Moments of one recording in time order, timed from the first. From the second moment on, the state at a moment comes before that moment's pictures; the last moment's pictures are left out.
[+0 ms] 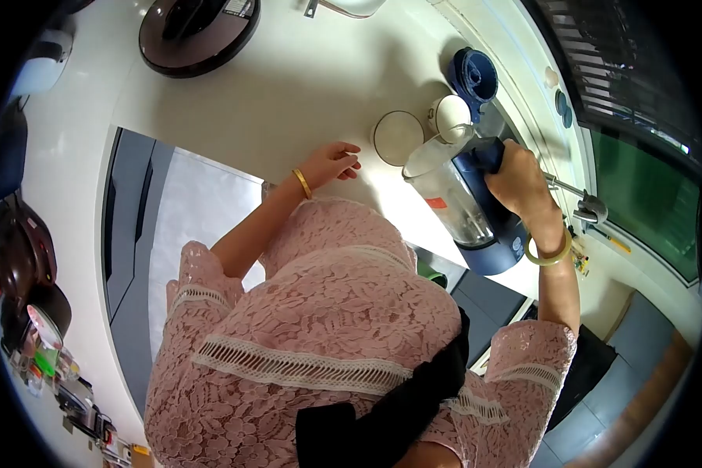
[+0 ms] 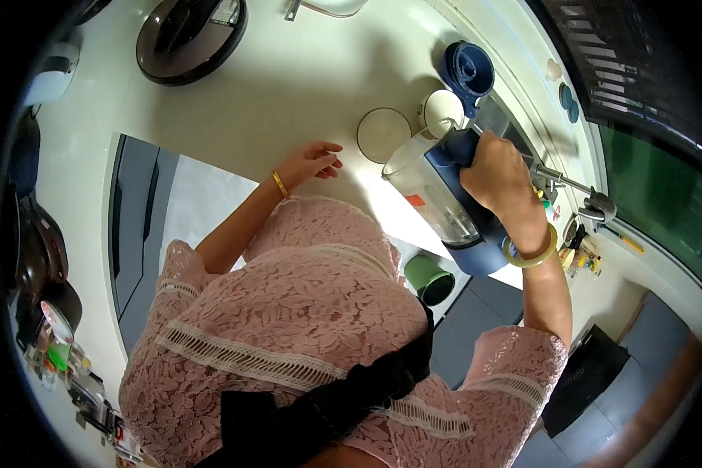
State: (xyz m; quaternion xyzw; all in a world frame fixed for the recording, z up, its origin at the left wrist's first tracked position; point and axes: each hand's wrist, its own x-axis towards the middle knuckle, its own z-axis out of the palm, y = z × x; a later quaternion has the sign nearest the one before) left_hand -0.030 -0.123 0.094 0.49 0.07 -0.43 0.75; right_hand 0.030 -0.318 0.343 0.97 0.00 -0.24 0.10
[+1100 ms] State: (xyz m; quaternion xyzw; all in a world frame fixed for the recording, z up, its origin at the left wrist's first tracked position) left_hand -0.035 -0.134 0.105 0.48 0.00 -0.42 0.78; right_hand 0.060 -0.287 0.346 0.94 0.05 -0.30 0.17
